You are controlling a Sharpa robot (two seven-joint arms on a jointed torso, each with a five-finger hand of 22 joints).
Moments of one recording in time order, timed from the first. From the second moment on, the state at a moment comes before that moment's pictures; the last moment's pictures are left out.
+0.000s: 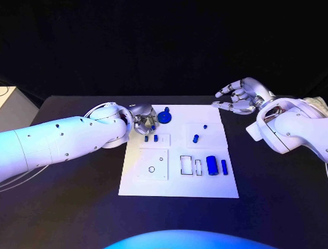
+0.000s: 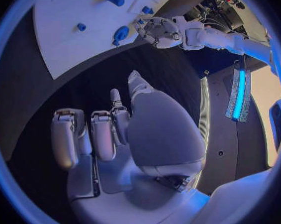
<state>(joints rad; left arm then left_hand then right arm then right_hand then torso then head) 1.24 -0.69 -0.11 1.33 -1.31 -0.17 -0.16 1.51 -0.25 0.58 0.11 0.26 0.86 0.16 0.25 0.33 0.99 0.14 0.24 0.08 1.16 0.07 1.43 0.77 0.16 1.00 0.16 1.12 1.06 1.35 -0.89 -0.15 1.59 -0.96 -0.58 -0.11 1.42 -0.15 0.13 0.28 0.05 0.92 0.15 0.23 0.27 1.42 0.07 1.40 1.31 1.46 0.00 1.50 1.31 0.01 1.47 0.10 1.47 1.31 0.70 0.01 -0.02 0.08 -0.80</state>
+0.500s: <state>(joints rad) 1.24 -0.70 -0.11 1.33 -1.31 -0.17 -0.15 1.50 -0.26 0.56 0.11 0.26 0.83 0.15 0.23 0.32 0.92 0.16 0.21 0.07 1.13 0.09 1.42 0.73 0.16 0.95 0.18 1.08 1.01 1.35 -0.89 -0.15 1.59 -0.96 -0.58 -0.11 1.42 -0.15 0.13 0.28 0.05 0.92 0.15 0.23 0.27 1.42 0.07 1.40 1.31 1.46 0.00 1.50 1.31 0.01 1.47 0.10 1.47 1.31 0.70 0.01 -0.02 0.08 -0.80</state>
